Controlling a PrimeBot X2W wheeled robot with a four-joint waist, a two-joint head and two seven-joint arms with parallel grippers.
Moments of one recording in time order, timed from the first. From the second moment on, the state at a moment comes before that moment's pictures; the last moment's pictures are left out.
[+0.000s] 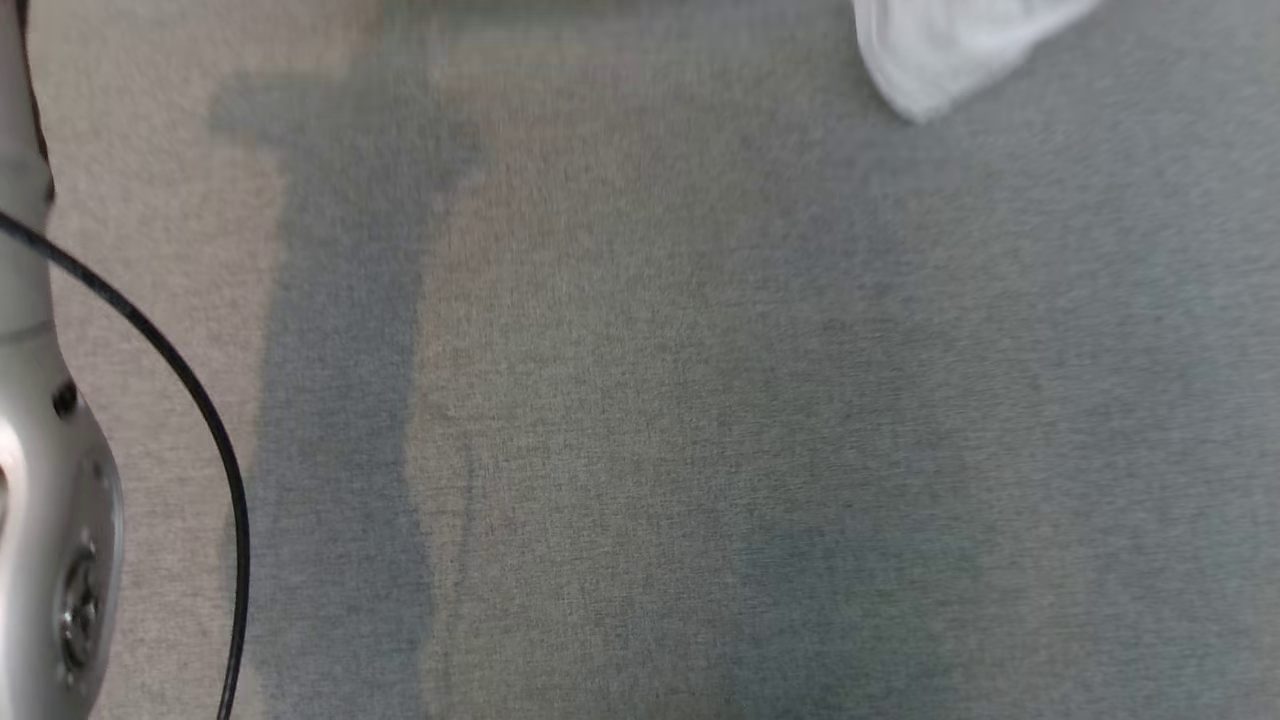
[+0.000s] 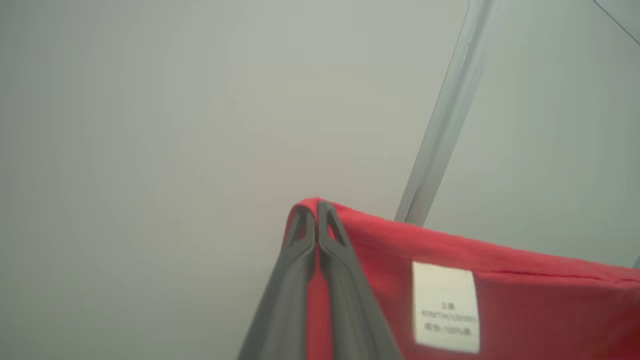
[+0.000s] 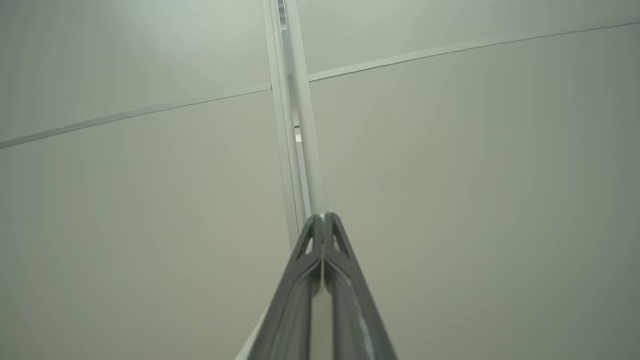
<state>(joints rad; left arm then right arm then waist) -1.42 0.17 -0.08 0.54 -0.58 0.03 0.12 -1.71 -0.09 -0.06 0.66 0.24 0.13 -0.17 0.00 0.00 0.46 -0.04</state>
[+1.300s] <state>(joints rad) -1.29 0.07 -0.24 1.25 -0.55 -0.13 -0.24 -1.17 -0.05 0.03 0.88 0.60 0.13 -0.26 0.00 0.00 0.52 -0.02</state>
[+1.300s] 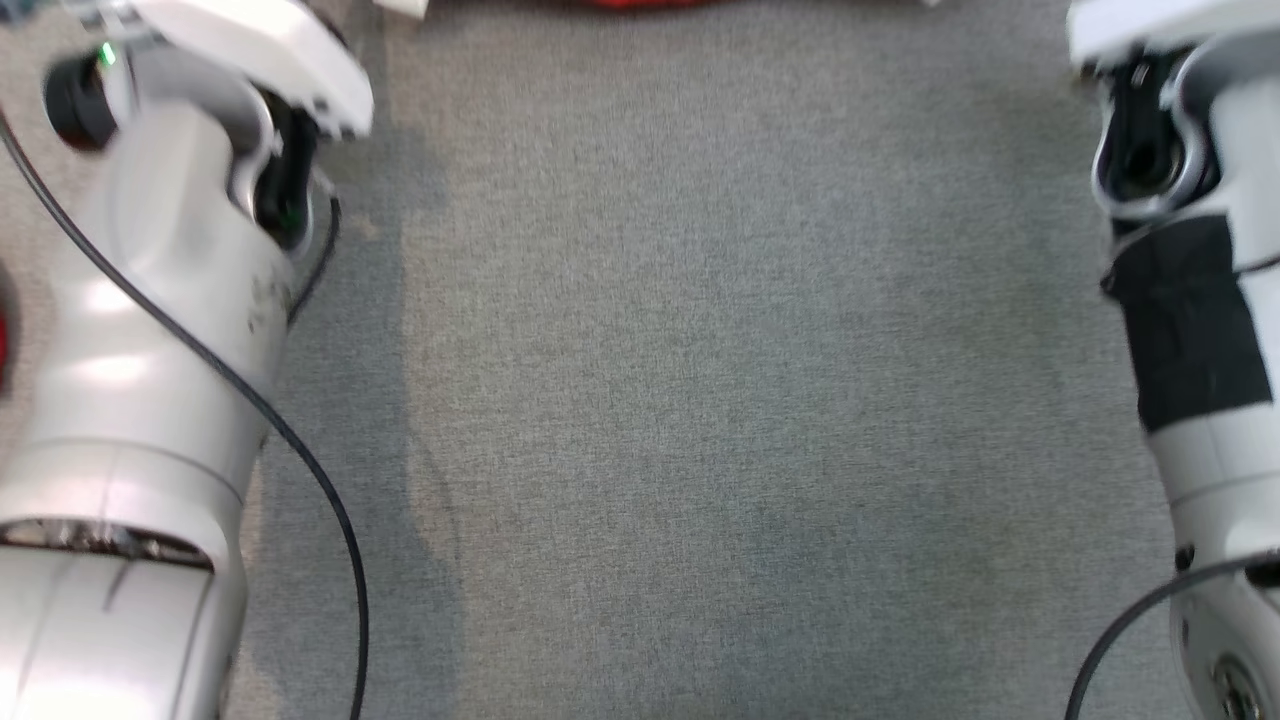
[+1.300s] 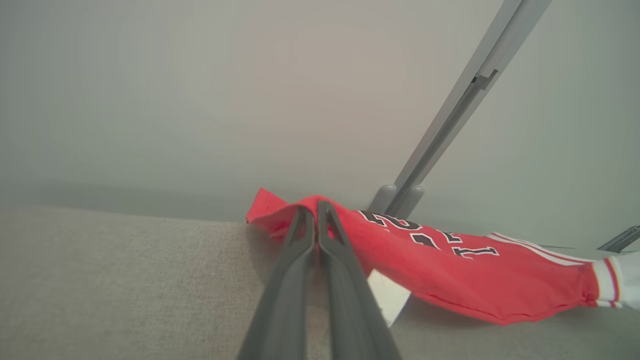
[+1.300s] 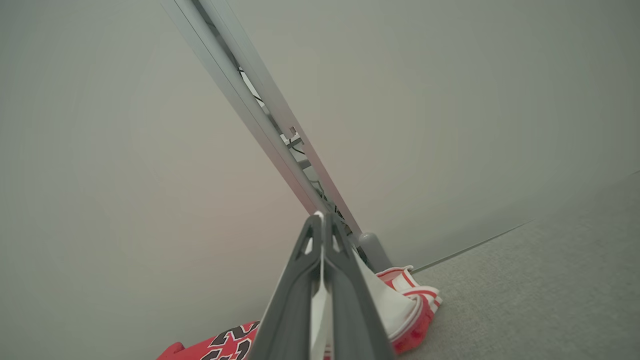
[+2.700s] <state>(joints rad) -0.63 0.14 -0.63 1.23 -0.50 -0.13 -0.25 -0.48 -0.28 0.22 0.82 0.97 0.13 0.37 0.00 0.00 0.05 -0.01</state>
